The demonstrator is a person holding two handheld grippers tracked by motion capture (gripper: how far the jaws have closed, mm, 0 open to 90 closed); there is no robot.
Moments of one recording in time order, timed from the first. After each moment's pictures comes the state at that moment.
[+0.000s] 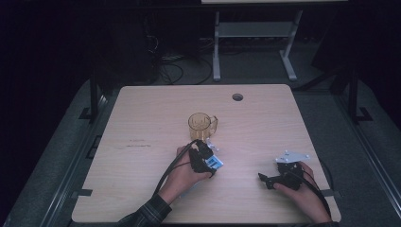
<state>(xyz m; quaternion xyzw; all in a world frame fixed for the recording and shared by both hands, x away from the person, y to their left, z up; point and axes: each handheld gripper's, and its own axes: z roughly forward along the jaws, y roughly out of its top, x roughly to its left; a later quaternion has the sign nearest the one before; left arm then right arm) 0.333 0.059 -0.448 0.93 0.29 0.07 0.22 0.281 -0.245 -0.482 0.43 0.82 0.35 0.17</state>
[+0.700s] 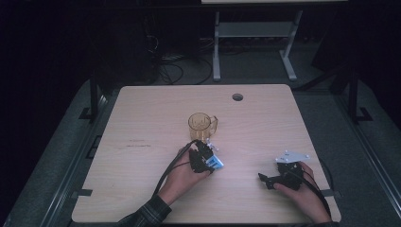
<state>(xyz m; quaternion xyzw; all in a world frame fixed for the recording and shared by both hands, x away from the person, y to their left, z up) 0.330 0.060 -0.442 0.93 0.31 0.04 0.21 0.281 -0.245 -0.482 0.43 0.82 0.35 0.16</state>
